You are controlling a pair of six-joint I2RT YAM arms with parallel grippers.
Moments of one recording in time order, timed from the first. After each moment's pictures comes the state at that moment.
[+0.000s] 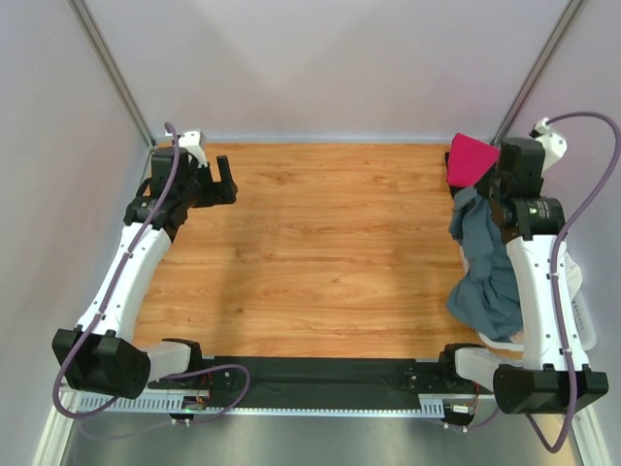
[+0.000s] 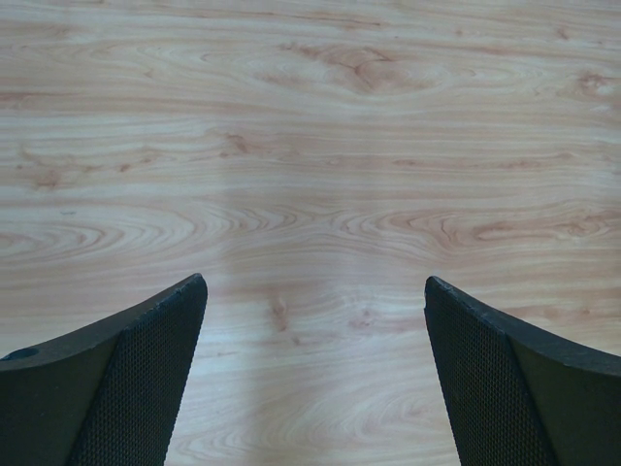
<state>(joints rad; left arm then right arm) -0.15 1.23 1.23 -0.55 0.05 -0.21 -0.01 1.16 1.38 -0.78 0.41 0.54</state>
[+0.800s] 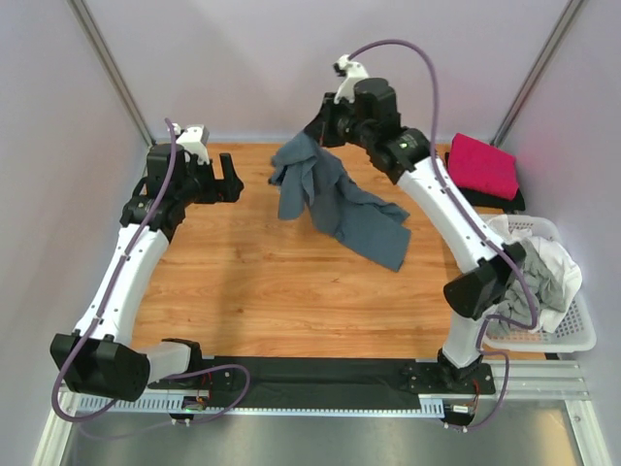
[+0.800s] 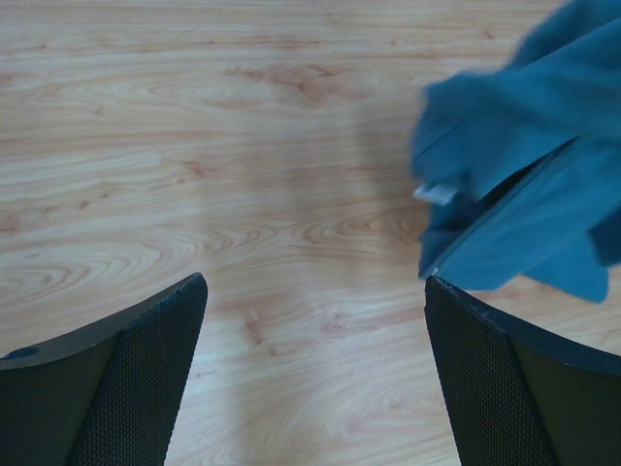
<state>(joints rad) -0.15 1.22 1.26 -0.53 0.16 -0.18 0.56 1.79 2.08 -0.53 -0.13 0.38</state>
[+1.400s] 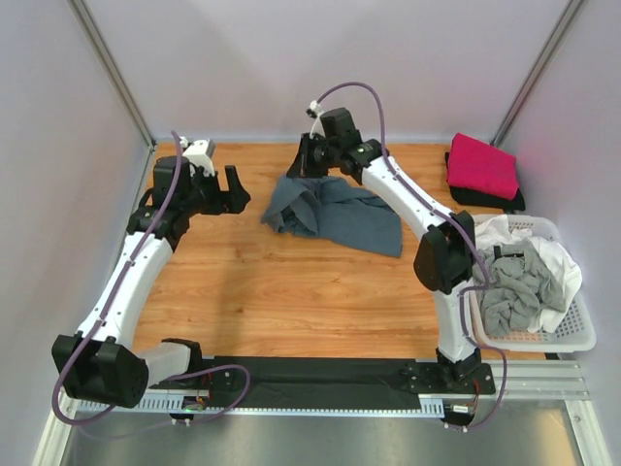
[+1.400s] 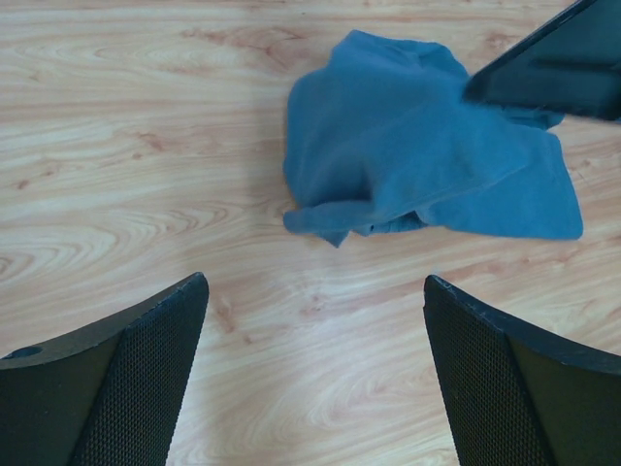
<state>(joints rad) -0.15 1.18 1.13 -0.46 0.24 -0.21 0.57 2.09 2.06 -0.52 -0.36 0.54</state>
